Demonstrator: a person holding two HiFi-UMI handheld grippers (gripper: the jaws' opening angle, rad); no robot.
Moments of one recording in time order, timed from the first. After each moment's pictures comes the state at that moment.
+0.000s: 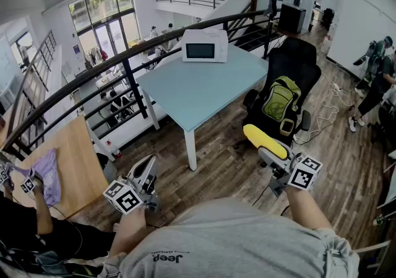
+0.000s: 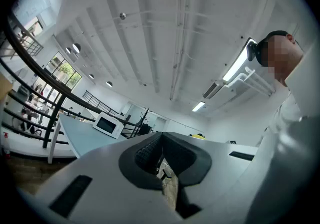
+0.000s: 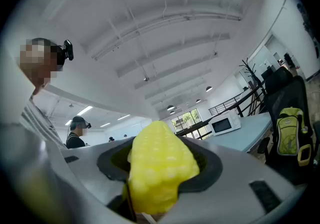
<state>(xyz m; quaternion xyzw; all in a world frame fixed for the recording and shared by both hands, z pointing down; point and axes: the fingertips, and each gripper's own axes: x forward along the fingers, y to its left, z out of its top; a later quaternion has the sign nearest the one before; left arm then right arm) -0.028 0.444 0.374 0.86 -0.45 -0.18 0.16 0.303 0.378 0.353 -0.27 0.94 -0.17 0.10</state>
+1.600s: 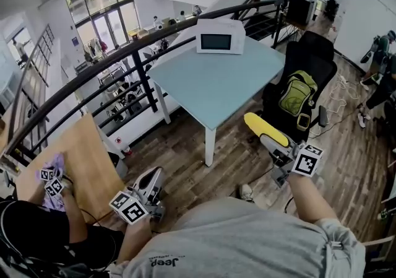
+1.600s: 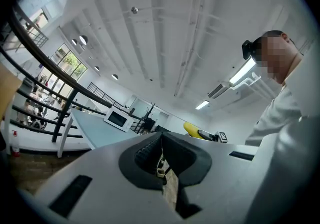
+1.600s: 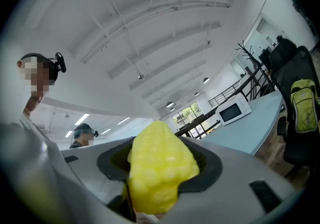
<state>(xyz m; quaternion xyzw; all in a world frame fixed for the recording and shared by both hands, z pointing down) -0.159 0.436 0.417 0.86 -0.44 -0.17 0.21 0.156 0.311 0.356 -0.25 0.93 -0.23 0.11</state>
